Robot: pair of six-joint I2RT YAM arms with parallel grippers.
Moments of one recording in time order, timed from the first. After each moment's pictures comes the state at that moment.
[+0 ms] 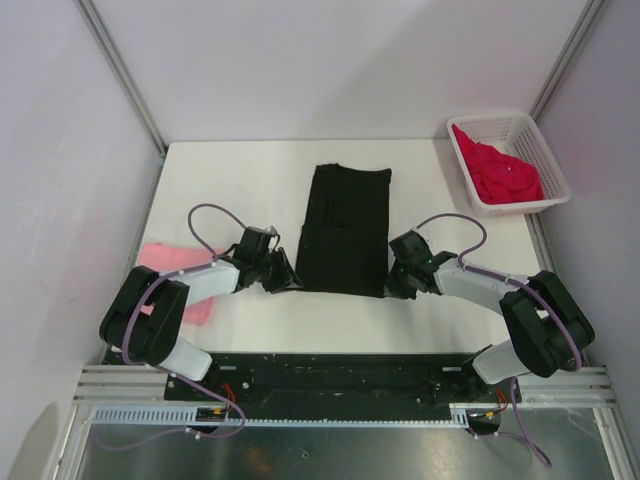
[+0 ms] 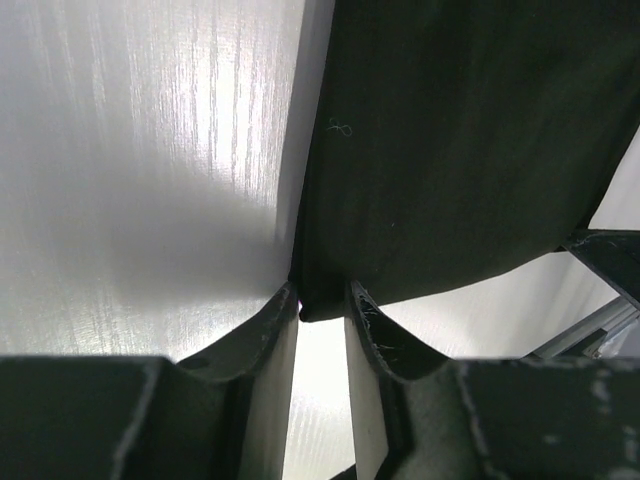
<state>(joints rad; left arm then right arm) -0.42 1.50 0.62 -0.08 0.30 -0.76 0.58 1.46 0.71 -0.33 0.02 0.92</state>
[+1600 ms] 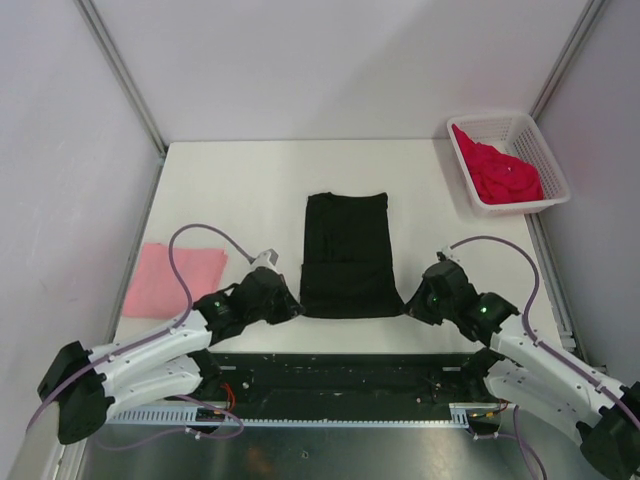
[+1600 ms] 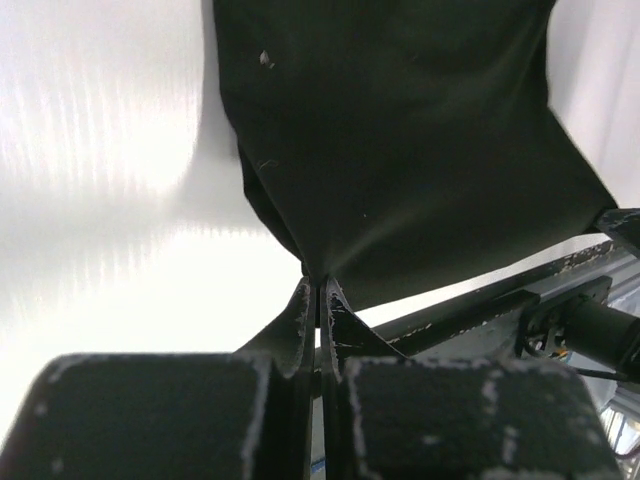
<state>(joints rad) -0.85 0.92 0.45 -0.32 -0.08 -1.03 0.67 0.77 0.50 -0.60 0.05 0.98</state>
